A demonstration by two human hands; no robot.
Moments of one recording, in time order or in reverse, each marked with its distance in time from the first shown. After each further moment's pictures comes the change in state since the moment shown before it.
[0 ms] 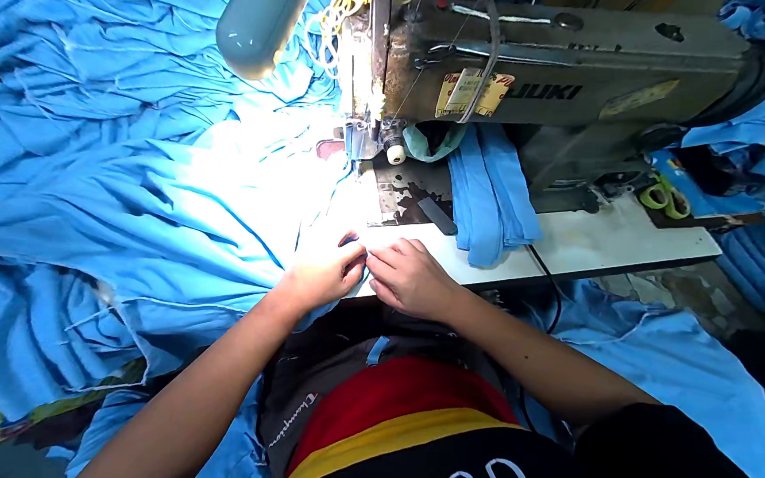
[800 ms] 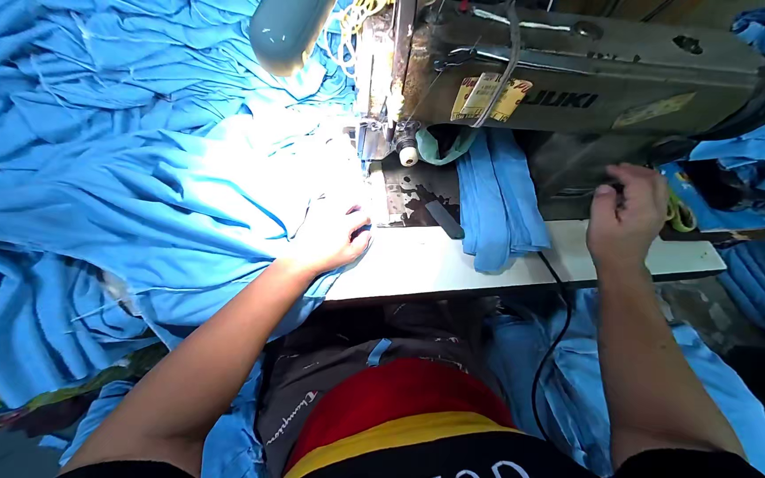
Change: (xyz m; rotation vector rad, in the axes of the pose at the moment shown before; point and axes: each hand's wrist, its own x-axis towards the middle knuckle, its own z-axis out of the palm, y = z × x) left_hand 0.035 -0.028 -0.004 0.026 0.020 0.030; right_hand -0.096 0.145 -0.144 -0.321 0.364 0.725
